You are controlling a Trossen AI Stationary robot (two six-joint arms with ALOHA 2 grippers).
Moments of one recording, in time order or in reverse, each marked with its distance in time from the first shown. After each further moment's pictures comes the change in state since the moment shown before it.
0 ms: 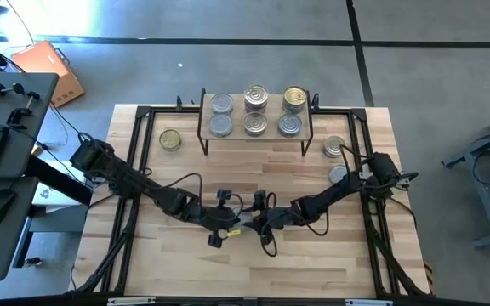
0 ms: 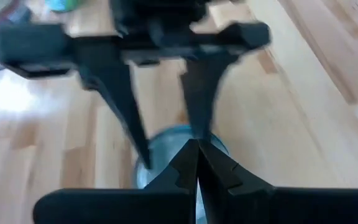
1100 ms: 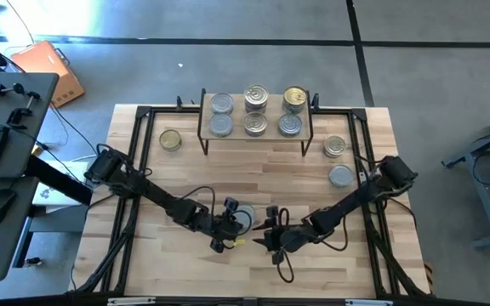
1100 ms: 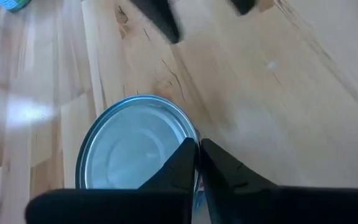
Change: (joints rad) left arm -0.016 0.213 0.004 0.088 -0.026 0.165; right arm 0.182 -0.086 0.000 -0.137 0.114 0.310
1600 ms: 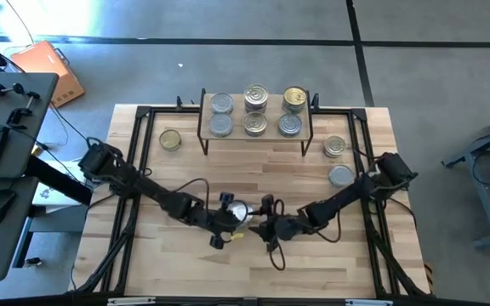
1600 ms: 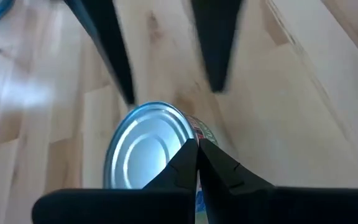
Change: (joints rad) left arm 0.021 -0.124 -0.006 -0.049 0.014 -0.136; right arm -0.084 -0.001 0.000 0.025 0.034 -0.239
